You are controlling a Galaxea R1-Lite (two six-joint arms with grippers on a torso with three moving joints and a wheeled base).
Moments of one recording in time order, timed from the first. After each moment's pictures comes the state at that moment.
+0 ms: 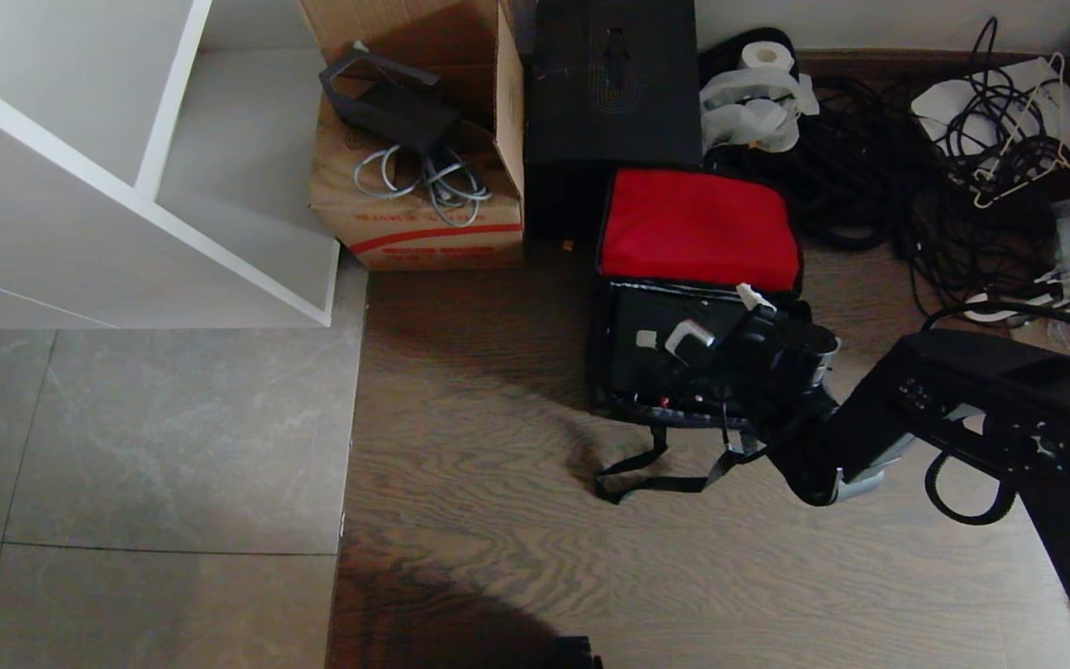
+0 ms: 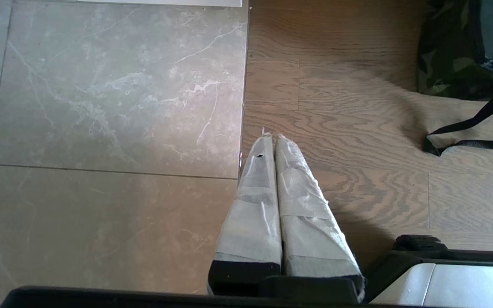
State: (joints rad) left arm 0.00 0.00 0.00 0.00 0.00 0.00; right arm 0.26 2.46 -1.20 -1.39 -0.32 -1.23
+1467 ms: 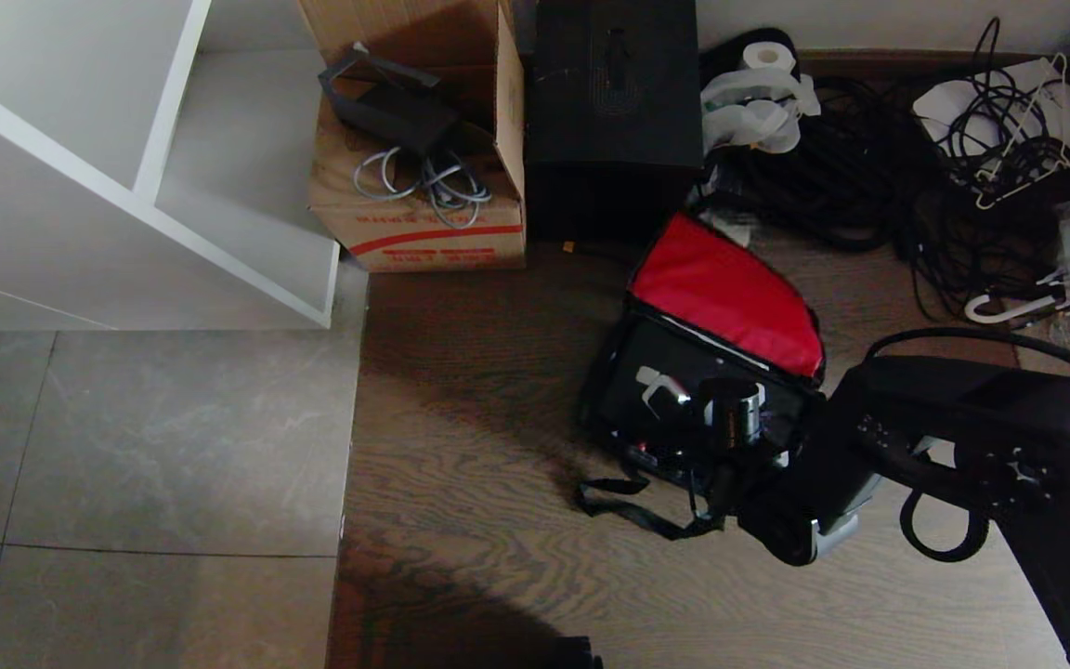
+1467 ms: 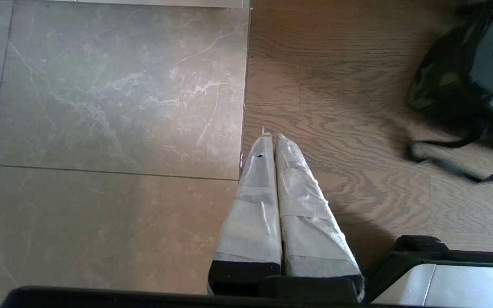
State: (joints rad) left arm 0.00 0.00 0.00 0.00 0.00 0.00; right arm 0.46 2.42 -1.02 -1.13 -0.74 -0.89
